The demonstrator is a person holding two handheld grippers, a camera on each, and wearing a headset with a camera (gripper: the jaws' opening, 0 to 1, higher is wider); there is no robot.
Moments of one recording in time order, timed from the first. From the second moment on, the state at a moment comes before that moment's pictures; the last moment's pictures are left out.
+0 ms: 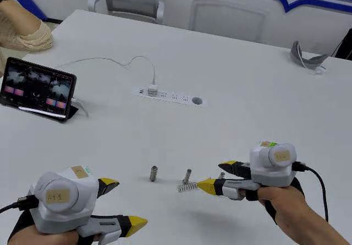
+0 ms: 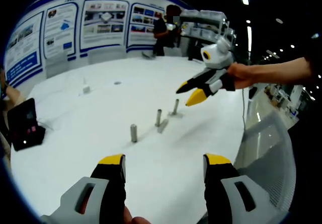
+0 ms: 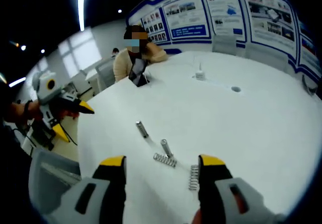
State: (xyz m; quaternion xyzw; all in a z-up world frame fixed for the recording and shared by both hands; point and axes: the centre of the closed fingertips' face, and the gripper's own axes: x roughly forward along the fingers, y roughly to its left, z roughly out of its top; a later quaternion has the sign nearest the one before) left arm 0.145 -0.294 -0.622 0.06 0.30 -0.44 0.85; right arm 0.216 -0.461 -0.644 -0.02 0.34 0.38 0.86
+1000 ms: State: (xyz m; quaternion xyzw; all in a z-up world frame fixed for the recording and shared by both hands) left arm 0.159 -0.339 -0.633 0.08 0.30 -0.47 0.82; right arm 0.161 -0.499 -0.664 0.02 0.36 0.34 0.87
